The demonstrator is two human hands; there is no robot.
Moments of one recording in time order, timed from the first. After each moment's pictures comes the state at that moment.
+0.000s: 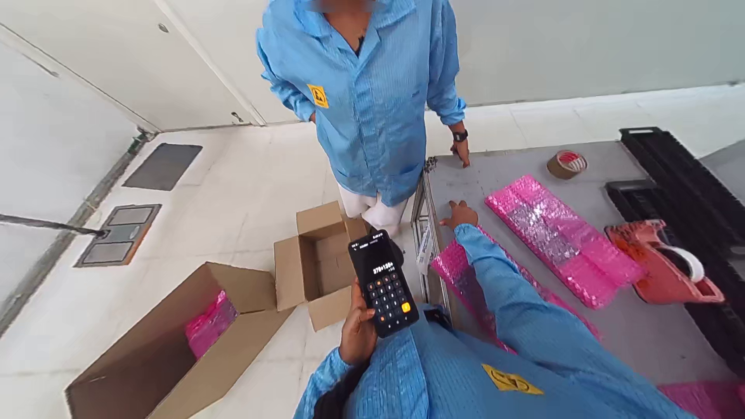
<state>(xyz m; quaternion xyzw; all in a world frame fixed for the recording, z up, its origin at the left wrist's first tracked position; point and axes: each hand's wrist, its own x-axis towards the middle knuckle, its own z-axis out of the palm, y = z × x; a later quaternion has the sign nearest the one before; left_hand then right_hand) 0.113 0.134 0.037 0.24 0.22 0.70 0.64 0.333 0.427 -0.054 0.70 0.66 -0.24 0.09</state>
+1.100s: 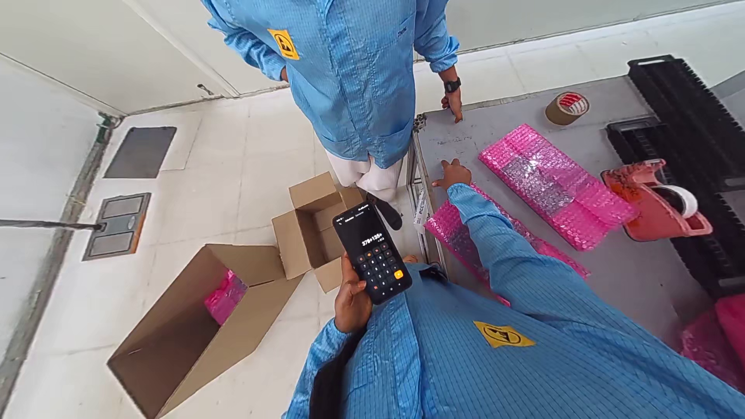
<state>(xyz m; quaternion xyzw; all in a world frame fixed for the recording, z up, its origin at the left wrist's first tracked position) 0.111 0.130 0.039 0.24 0.22 0.69 0.64 0.332 0.426 -0.053 0.70 0.66 -0.24 0.08</state>
